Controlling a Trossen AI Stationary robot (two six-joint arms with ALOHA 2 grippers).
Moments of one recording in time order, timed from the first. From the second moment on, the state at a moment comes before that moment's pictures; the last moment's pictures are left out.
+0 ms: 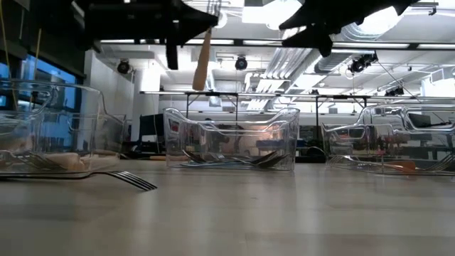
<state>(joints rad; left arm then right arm) -0.01 1.38 0.52 1.02 -0.16 -0.44 -0.10 1.03 0.75 -0.04 0.10 0.27</state>
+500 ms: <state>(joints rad) 0.00 1.38 0.47 1.17 -0.16 -0.42 -0.09 1.12 0.75 0.29 0.09 0.31</state>
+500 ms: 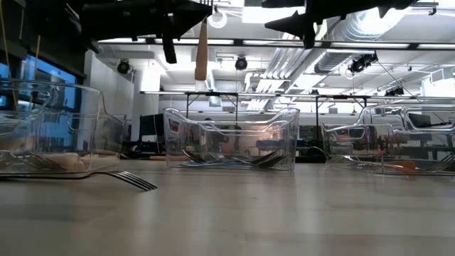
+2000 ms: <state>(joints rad) -0.31 0.80 0.69 -0.67 -0.22 0.06 -0.14 1.13 0.75 0.27 0.16 0.37</state>
